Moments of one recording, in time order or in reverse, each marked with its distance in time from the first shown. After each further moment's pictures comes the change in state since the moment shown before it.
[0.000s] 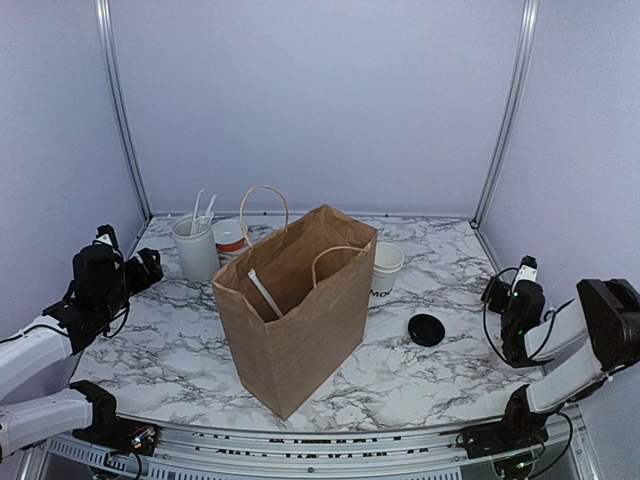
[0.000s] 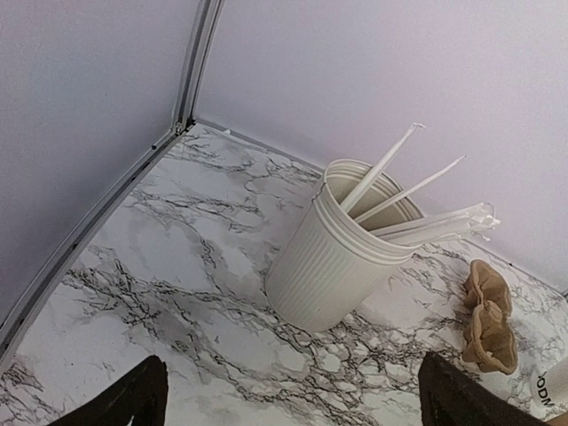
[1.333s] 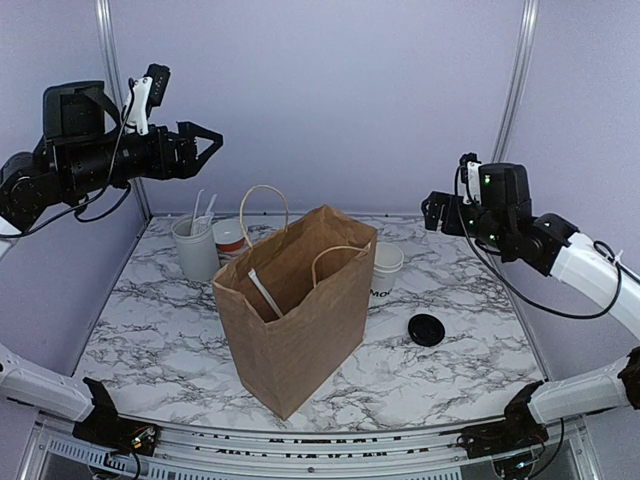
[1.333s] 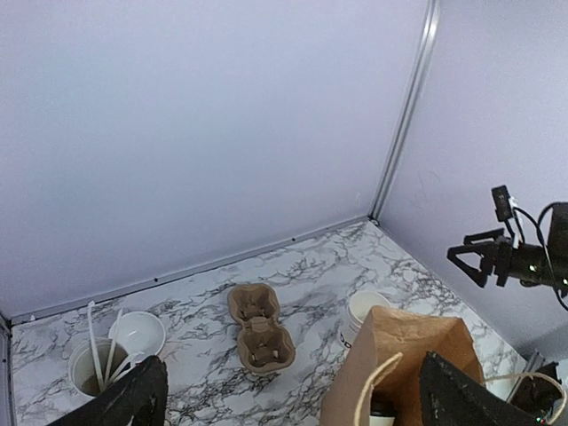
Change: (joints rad) left arm -0.509 0.388 1.207 -0.671 0.144 0.318; right arm 0.581 -0.223 0.966 -1.384 -0.098 0.199
